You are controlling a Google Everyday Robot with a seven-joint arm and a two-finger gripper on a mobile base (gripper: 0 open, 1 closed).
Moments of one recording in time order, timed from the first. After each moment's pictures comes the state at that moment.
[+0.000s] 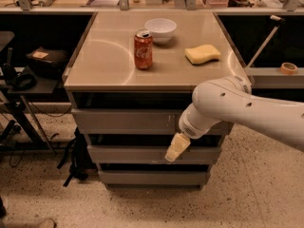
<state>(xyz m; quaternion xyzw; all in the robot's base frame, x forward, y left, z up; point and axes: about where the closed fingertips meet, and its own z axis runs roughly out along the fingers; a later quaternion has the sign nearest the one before) 0.543 -0.103 0.668 -0.50 0.84 0.04 0.19</state>
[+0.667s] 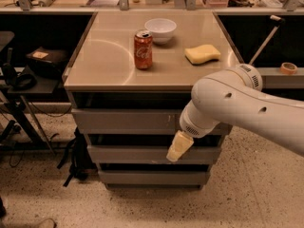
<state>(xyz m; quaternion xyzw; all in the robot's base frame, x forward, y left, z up) 0.514 -0.103 0.725 -0.51 0.84 -0.02 0.20</state>
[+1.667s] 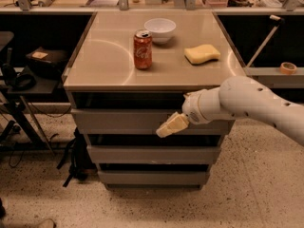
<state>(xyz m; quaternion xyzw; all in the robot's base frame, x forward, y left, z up) 0.590 -0.076 0.731 -0.44 0.80 0.14 0.38</state>
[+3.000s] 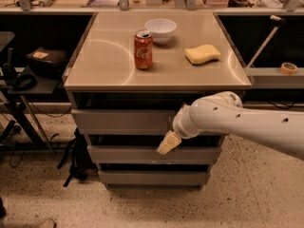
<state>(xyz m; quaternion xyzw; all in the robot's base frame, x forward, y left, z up) 0.590 -0.084 0.635 -0.49 0.82 0.03 0.28</state>
